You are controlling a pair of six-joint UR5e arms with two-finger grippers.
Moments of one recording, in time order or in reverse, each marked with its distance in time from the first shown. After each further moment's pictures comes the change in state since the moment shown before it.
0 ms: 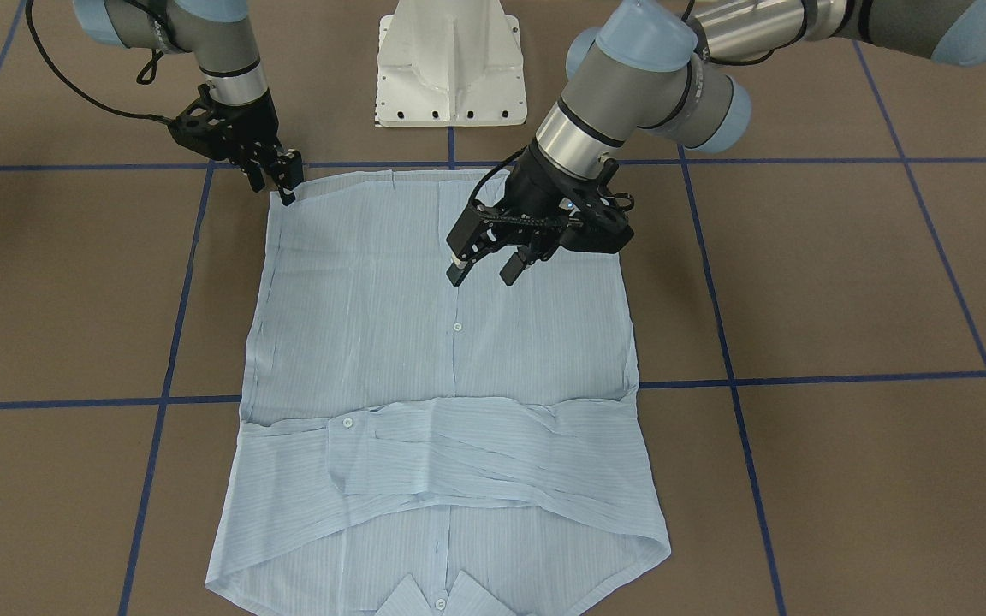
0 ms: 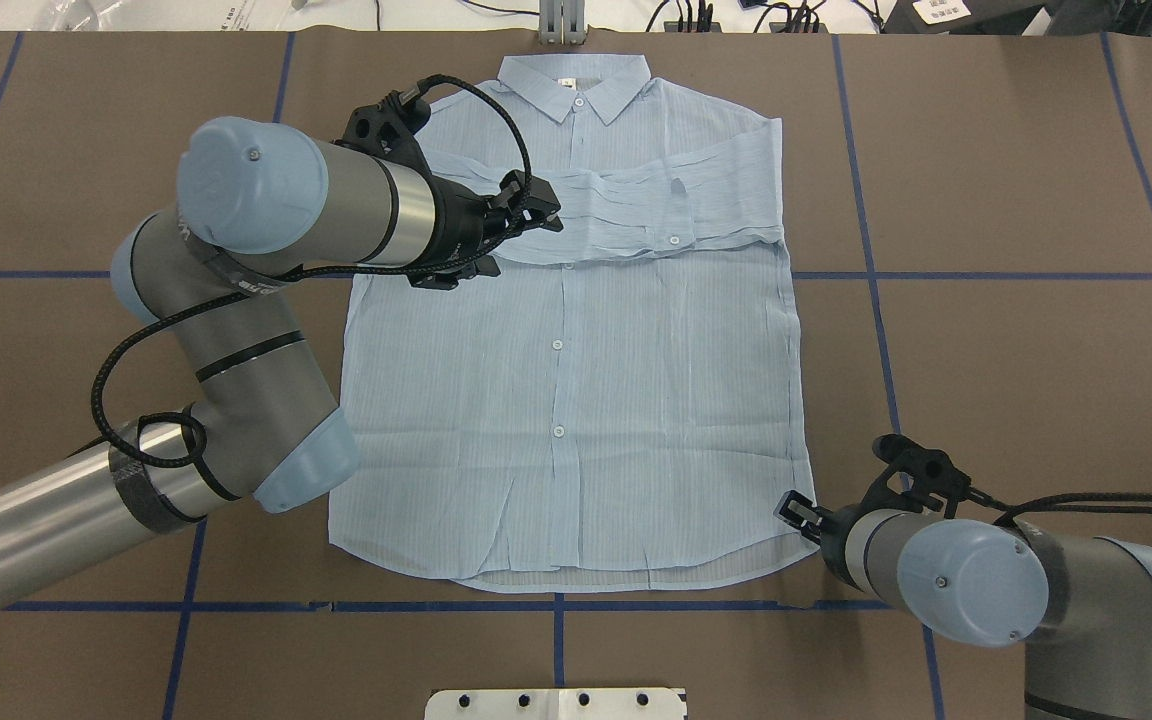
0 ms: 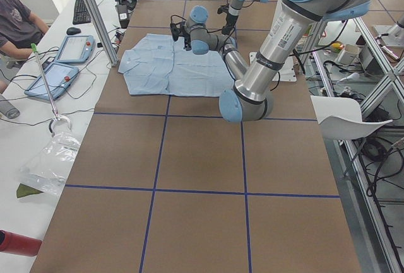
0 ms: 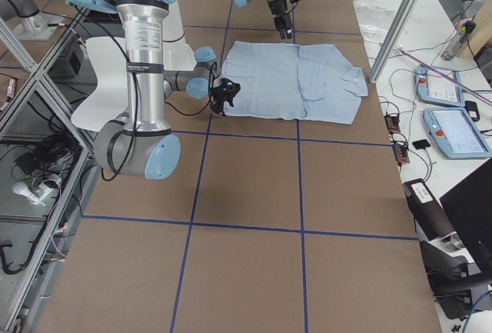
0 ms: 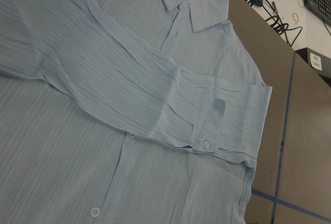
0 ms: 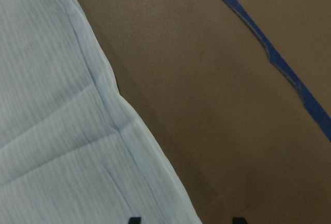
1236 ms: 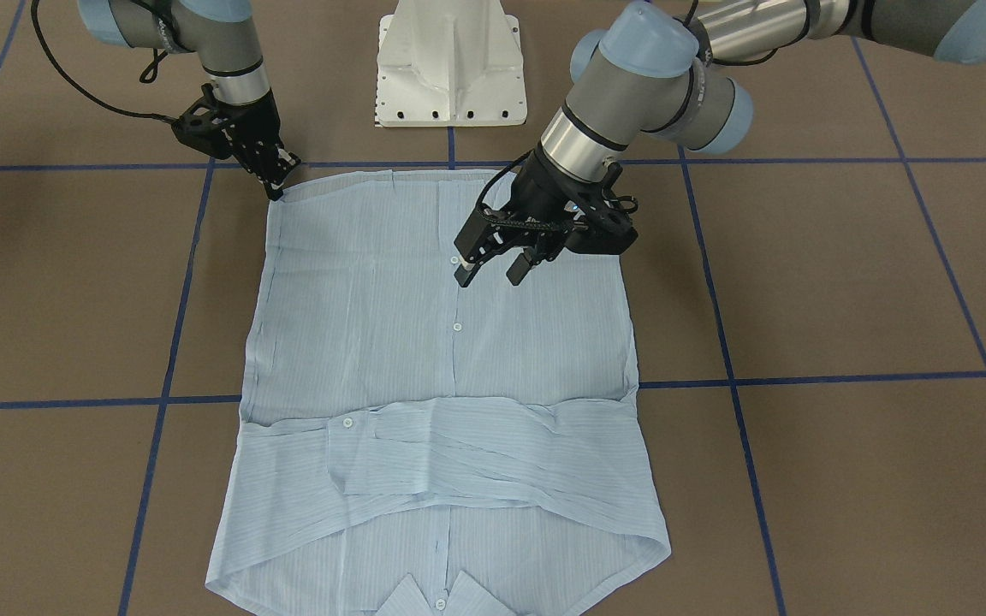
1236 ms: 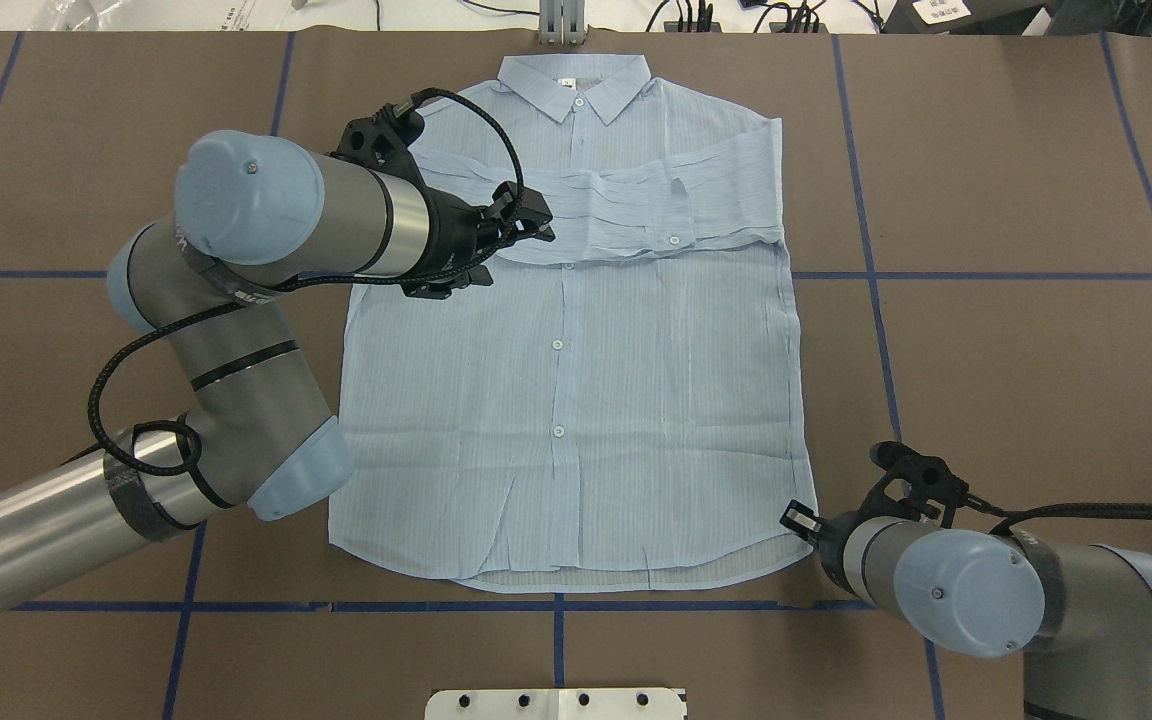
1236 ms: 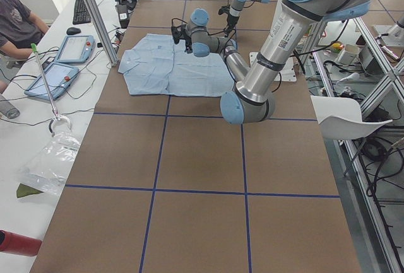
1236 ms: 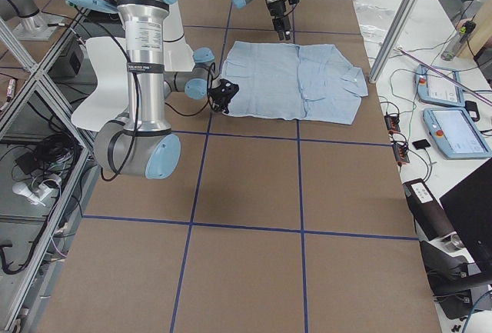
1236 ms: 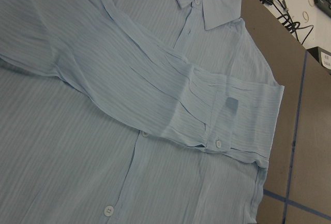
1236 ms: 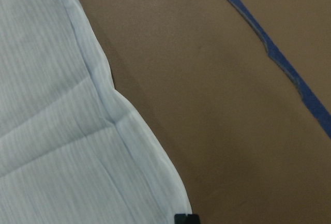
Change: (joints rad) left arm 0.007 0.017 -0.006 0.002 0.002 -0.009; right arm -0.015 -0.002 0.000 -0.001 -0.015 0.002
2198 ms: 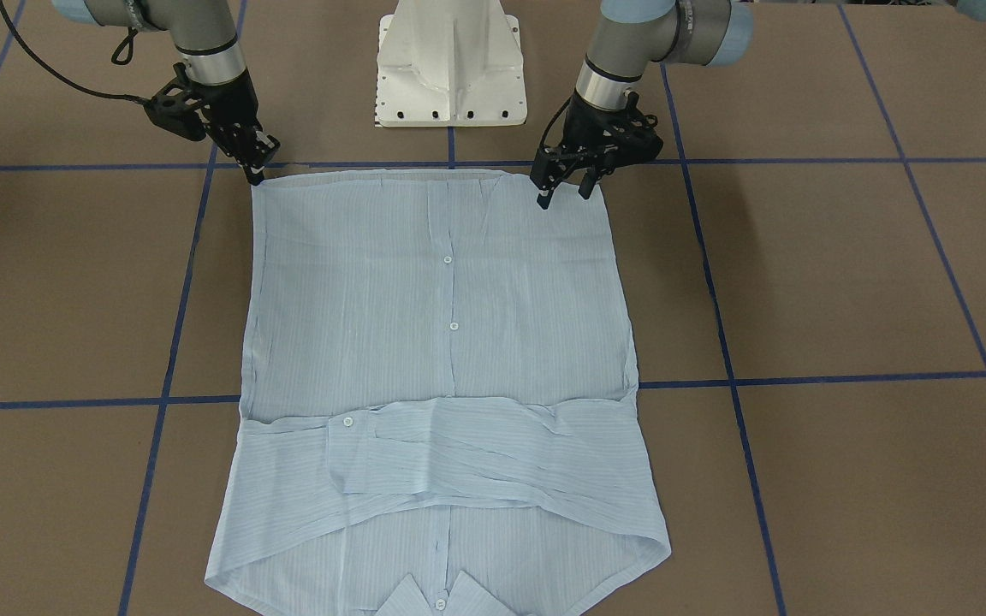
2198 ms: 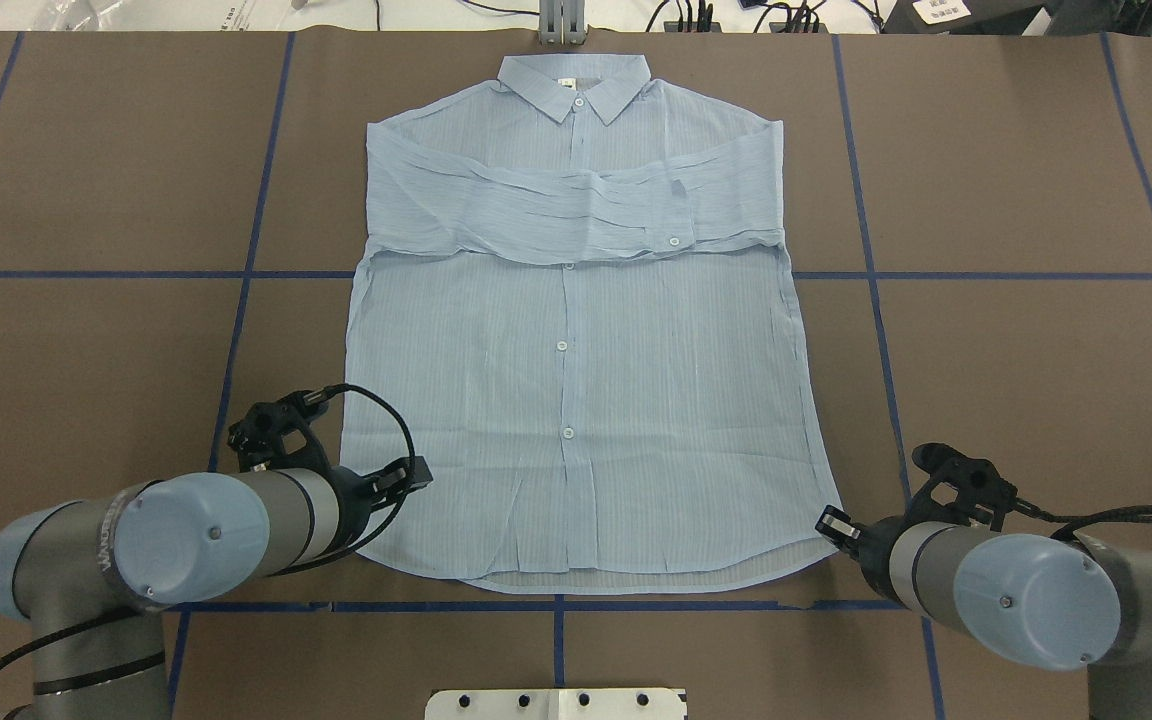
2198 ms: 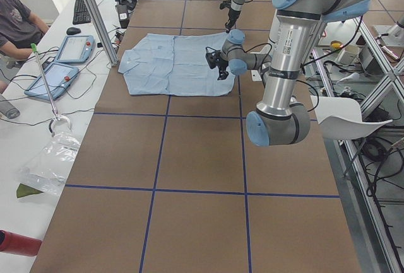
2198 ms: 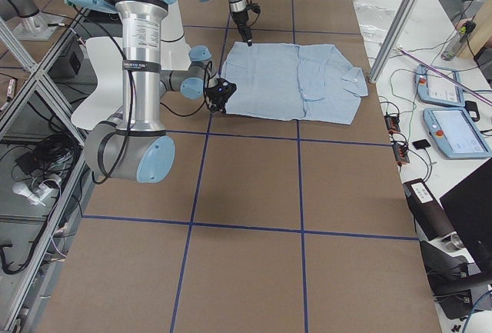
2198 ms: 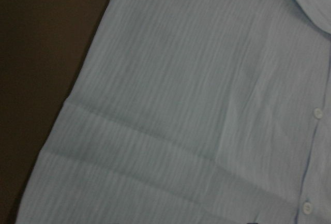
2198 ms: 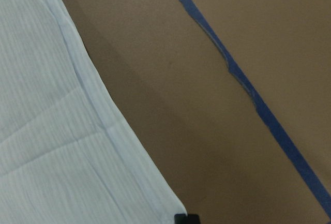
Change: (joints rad) left arm 0.368 0.413 -0.315 0.264 0.306 -0.108; right arm 0.001 -0.091 0.092 0.000 0.015 0.000
